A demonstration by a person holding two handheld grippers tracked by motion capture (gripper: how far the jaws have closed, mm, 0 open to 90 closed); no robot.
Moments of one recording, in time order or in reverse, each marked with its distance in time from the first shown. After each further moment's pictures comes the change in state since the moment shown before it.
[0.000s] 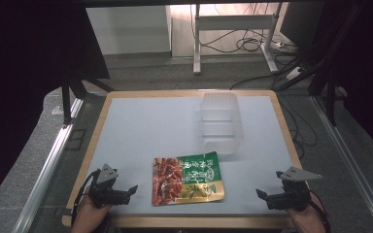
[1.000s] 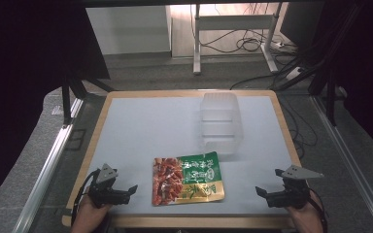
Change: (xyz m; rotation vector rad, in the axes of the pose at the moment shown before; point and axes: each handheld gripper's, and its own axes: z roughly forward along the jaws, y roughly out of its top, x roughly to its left) left arm 0.000 0.000 0.000 0.002 -0.001 -0.002; right arm -0.003 0.001 0.005 -0.040 0.024 0.007
